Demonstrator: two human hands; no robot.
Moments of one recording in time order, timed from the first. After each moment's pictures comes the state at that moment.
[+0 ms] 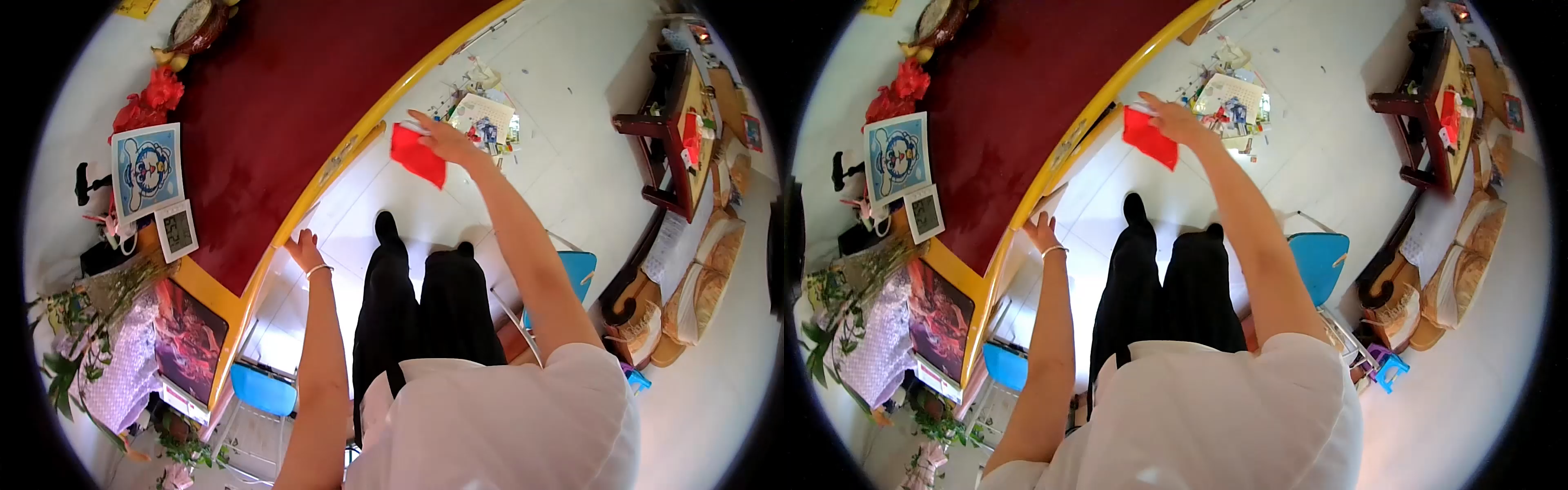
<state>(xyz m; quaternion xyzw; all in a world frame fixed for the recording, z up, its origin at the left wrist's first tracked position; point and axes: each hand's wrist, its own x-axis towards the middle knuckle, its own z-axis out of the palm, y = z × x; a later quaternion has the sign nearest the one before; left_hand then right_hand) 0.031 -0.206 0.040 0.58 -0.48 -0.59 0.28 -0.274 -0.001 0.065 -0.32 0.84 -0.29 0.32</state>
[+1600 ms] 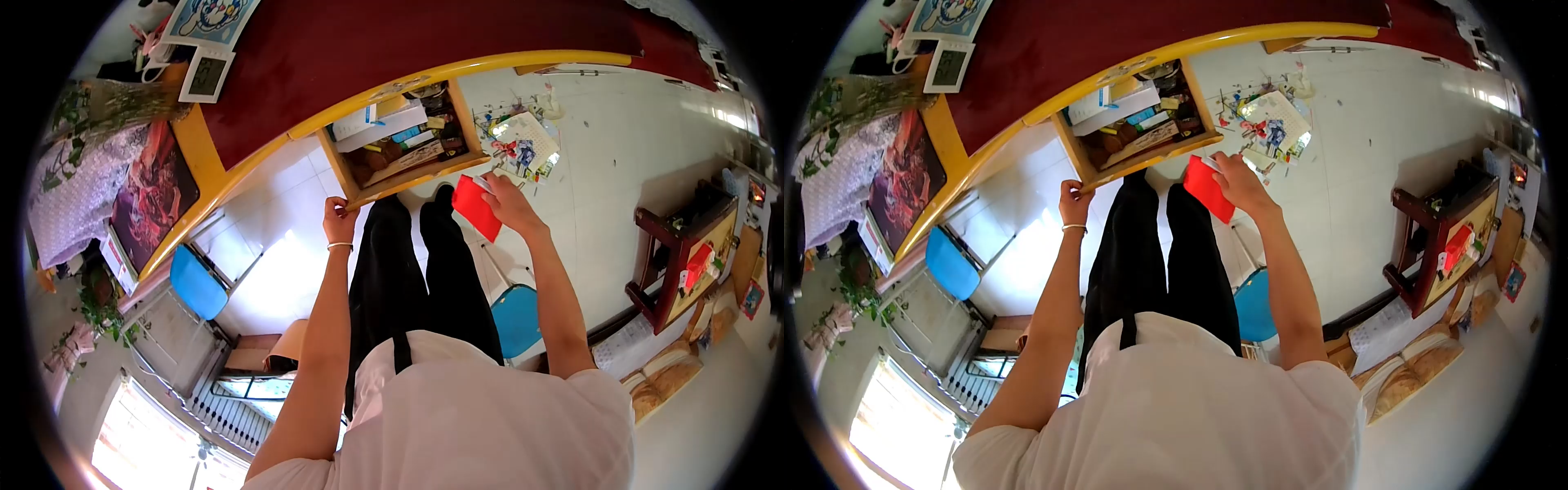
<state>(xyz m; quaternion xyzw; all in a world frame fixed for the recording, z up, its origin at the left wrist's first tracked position) 0.109 -0.086 0.039 0.60 -0.65 -0.44 0.15 -0.206 0.092 0.125 -0.43 0.77 -0.20 0.43</state>
